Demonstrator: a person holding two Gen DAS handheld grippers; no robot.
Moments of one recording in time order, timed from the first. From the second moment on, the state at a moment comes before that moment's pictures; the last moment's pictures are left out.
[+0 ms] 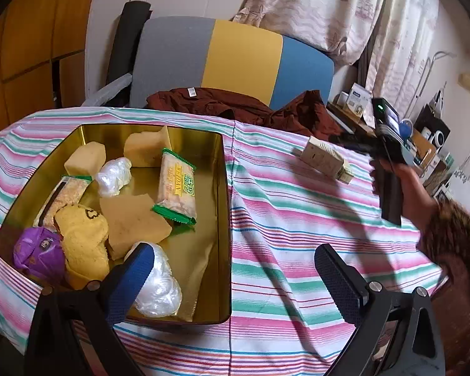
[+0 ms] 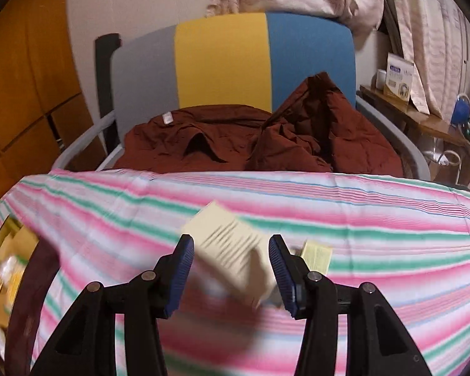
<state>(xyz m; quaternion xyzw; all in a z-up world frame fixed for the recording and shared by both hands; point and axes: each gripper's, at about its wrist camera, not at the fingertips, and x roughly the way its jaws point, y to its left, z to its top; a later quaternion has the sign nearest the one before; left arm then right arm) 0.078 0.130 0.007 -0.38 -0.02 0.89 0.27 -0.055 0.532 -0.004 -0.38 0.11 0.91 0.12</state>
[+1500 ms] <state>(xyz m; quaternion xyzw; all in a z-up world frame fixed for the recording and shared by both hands) 0.044 0.266 0.002 -0.38 0.09 0.87 0.31 0.055 0.549 -0.070 -0.38 0.21 0.87 0.22</state>
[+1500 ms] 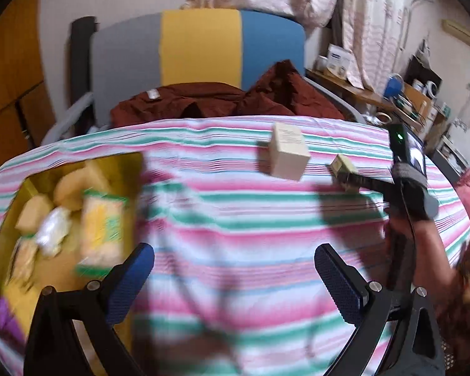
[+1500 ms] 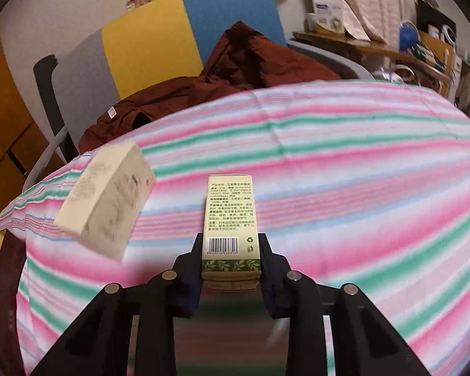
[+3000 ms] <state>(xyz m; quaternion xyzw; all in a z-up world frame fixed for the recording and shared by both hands) 0.007 0.342 -0.049 -0.41 0.08 0.85 0.33 0.079 0.525 -0.068 -0.33 0.16 0.89 0.29</state>
